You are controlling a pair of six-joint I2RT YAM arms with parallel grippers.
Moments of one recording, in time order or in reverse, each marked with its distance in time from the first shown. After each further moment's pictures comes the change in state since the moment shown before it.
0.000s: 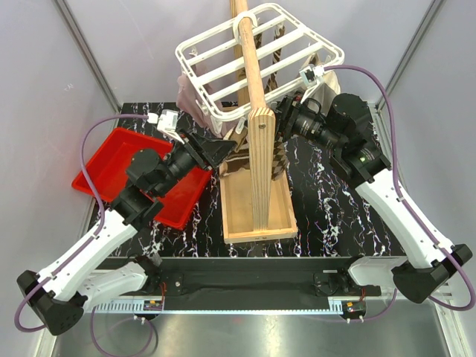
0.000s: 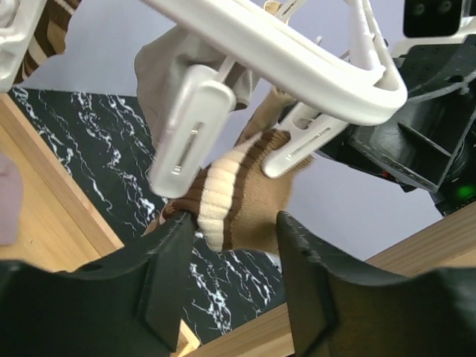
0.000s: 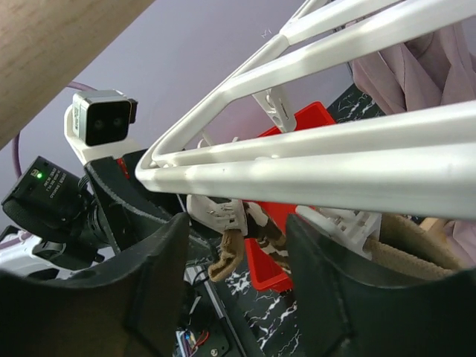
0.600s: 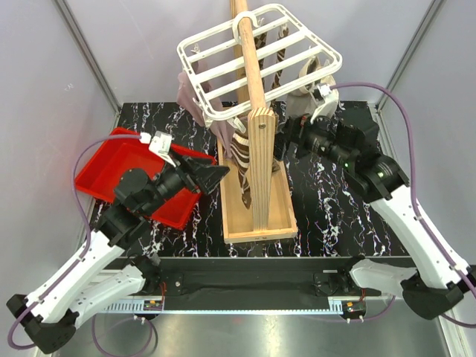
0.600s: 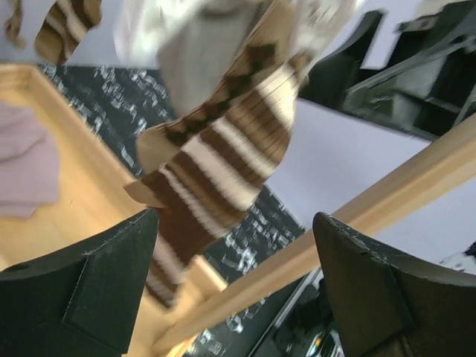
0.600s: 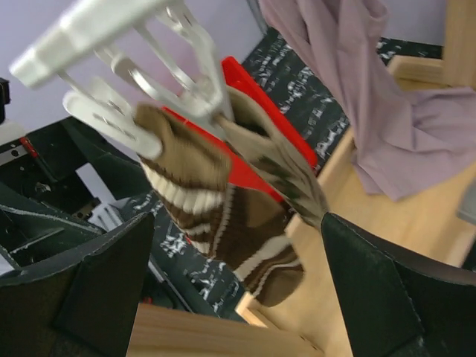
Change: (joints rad) left arm 0.000 -0.187 -0.118 -0.137 0.035 0.104; right arm -0.003 -0.114 -0.050 -0.268 0.170 -0.166
